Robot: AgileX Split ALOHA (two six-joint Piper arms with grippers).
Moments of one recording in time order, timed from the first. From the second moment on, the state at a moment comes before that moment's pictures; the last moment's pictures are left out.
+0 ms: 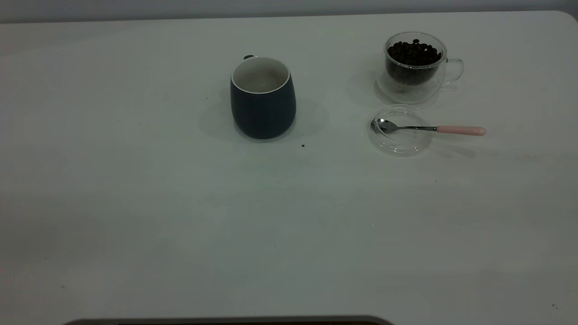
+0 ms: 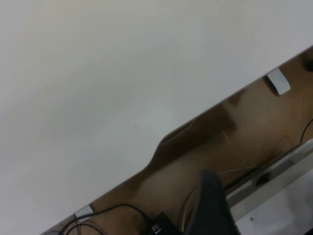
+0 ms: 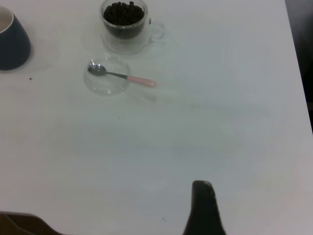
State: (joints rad) left arm -0.48 0.25 -0.49 -0.05 1.12 0.06; right arm -0.03 0.03 -0.47 0.08 1.13 -0.12
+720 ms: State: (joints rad) left arm -0.03 0.02 -0.49 -0.06 1.13 0.06; right arm -0.03 0.03 -0.47 0.08 1.13 -0.12
